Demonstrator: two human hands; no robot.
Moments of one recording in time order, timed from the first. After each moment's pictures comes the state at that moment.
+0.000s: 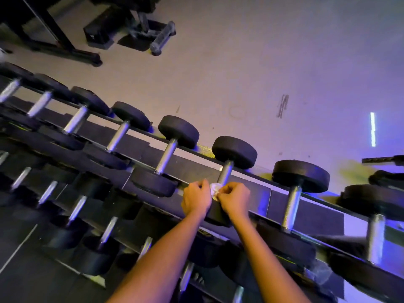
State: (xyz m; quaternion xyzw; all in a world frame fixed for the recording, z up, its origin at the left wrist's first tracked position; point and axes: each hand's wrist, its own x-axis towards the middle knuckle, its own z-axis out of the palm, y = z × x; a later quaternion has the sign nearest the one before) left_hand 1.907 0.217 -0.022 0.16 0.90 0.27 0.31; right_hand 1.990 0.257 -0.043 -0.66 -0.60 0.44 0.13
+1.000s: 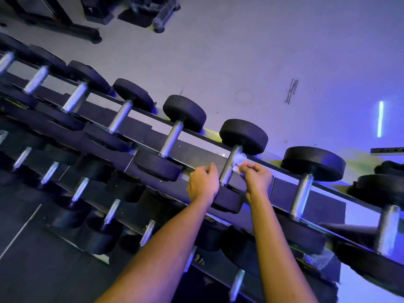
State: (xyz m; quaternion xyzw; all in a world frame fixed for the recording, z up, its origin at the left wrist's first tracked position) left_hand 1.903 0.216 -0.032 0.17 0.89 0.27 0.32; right_hand 2.000 0.290 -0.071 -0.64 -0.33 0.60 0.34
